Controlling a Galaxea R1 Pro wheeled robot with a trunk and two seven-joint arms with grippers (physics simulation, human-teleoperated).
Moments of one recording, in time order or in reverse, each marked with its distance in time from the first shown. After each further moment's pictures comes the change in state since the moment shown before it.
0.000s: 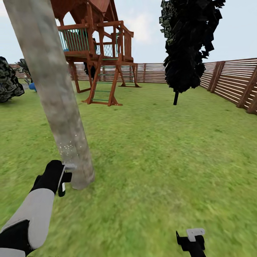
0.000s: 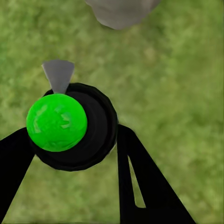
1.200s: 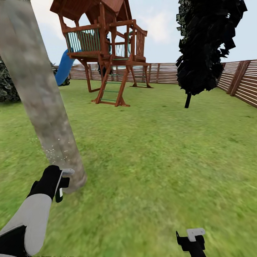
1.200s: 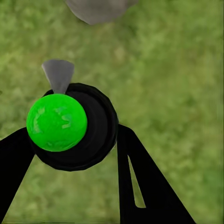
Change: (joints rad) left arm 0.044 0.020 0.008 0.008 0.012 -0.023 0.000; right arm 0.000 0.000 0.000 0.000 0.000 0.000 0.000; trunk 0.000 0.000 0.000
